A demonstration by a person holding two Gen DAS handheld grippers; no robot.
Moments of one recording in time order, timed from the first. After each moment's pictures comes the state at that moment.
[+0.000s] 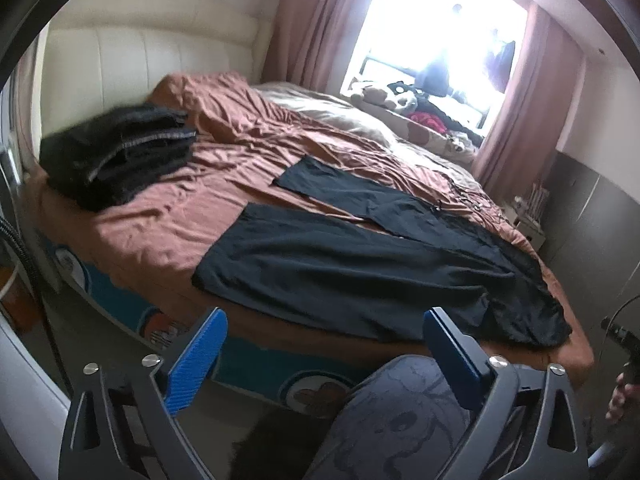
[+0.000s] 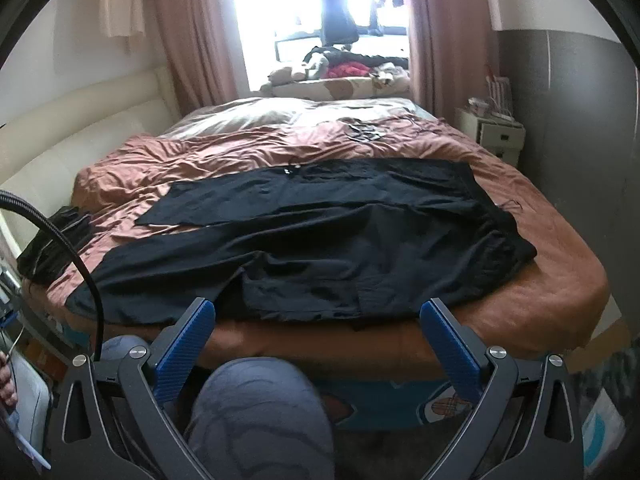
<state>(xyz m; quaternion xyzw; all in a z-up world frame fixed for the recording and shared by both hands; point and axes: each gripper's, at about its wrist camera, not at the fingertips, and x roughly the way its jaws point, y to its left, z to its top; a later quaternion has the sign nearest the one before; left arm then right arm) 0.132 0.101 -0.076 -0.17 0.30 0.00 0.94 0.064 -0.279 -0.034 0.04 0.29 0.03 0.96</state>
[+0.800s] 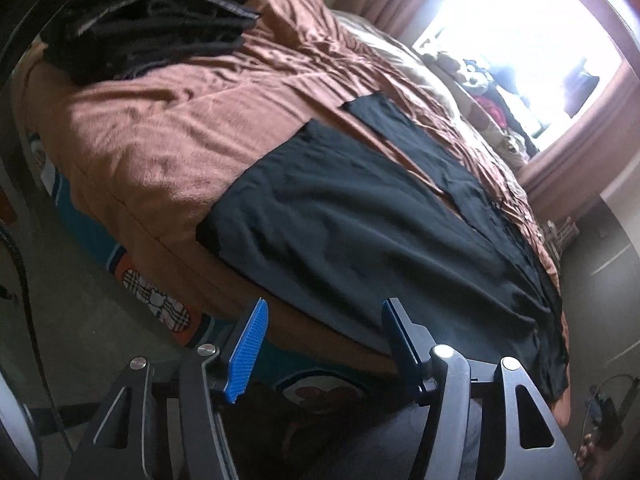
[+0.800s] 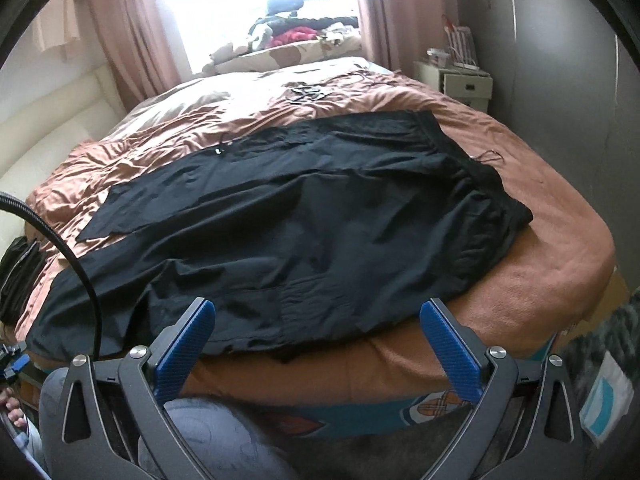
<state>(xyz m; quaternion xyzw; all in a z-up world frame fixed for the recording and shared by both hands) 0.228 0.166 -0.172 -0.30 0.40 0.04 0.87 0.163 -0.319 -0.066 0.10 0.34 -0.02 0.93</state>
